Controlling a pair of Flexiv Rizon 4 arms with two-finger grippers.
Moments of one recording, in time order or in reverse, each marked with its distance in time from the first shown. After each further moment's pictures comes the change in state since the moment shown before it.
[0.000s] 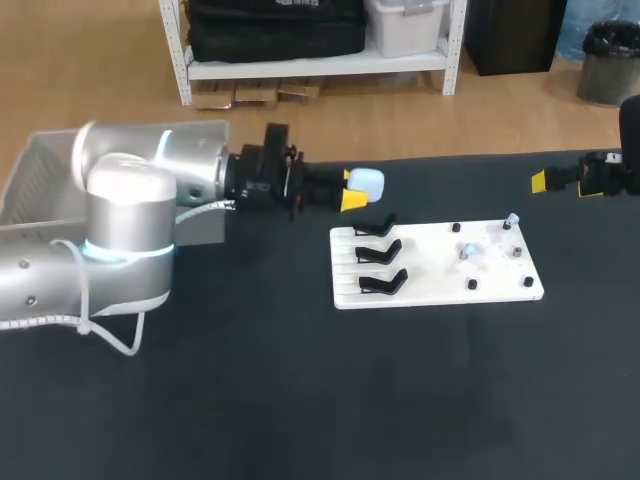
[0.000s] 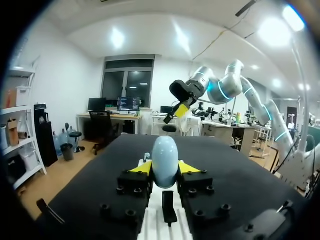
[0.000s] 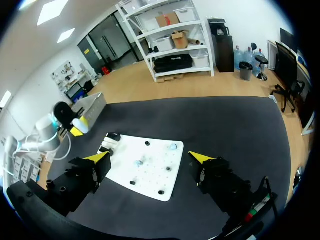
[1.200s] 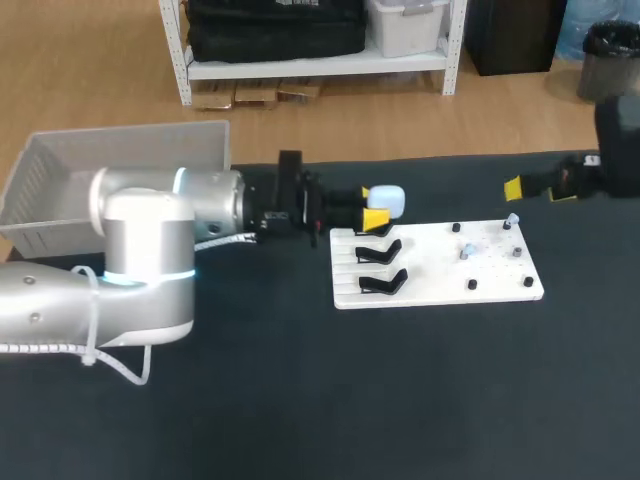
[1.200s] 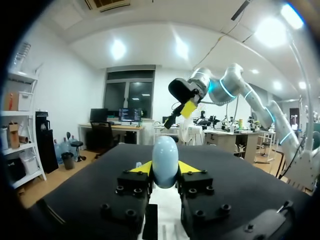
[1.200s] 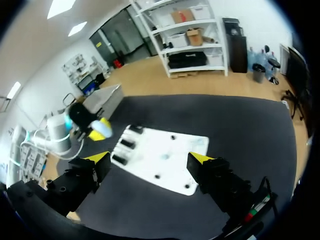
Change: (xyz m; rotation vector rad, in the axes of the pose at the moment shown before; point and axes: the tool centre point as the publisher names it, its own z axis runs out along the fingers) left arm 0.001 -0.030 0.031 -0.024 -0.105 0.022; right arm 0.014 0.062 -0.004 -0.102 0.061 -0.071
